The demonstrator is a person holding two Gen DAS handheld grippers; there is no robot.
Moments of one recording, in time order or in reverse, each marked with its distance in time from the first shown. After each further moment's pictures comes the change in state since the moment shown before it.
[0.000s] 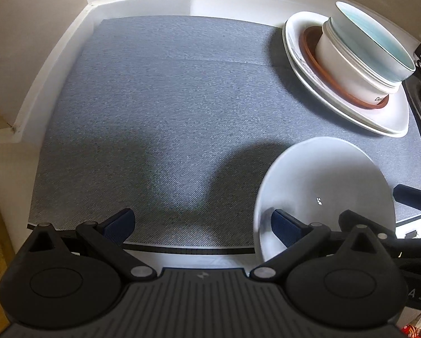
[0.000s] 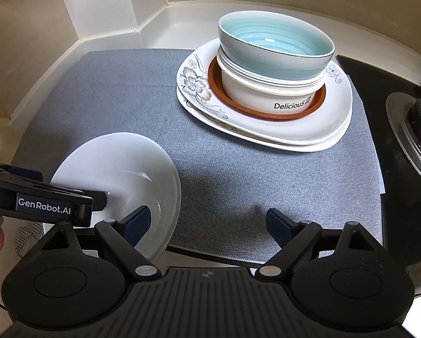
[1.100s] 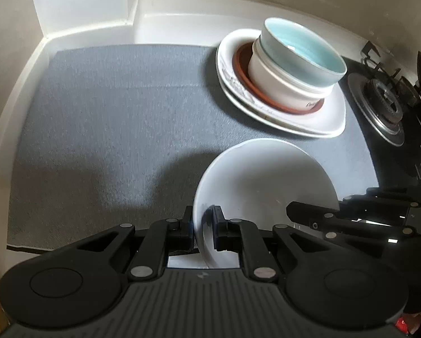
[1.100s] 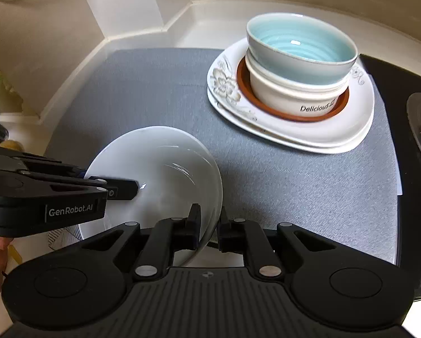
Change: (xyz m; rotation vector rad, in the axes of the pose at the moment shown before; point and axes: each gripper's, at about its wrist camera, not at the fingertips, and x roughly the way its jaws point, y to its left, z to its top) left arm -0.036 -0.024 0.003 0.087 -0.072 -0.172; right arm -0.017 0.006 0.011 -0.011 0.040 0.114
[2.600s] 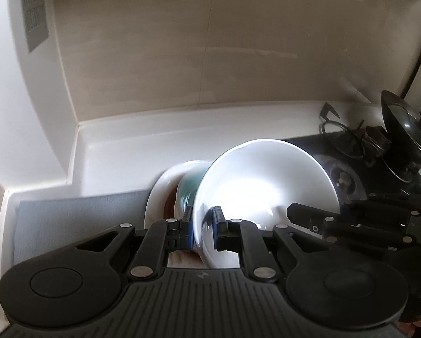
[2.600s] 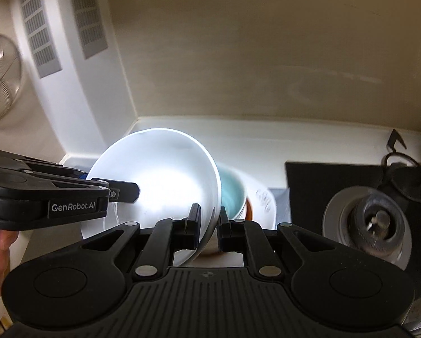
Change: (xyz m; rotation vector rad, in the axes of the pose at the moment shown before) left arm -0.041 -0.089 0.136 0.148 -0.253 -0.052; right arm -0.092 -0.083 0.084 0.045 -0.321 -0.121
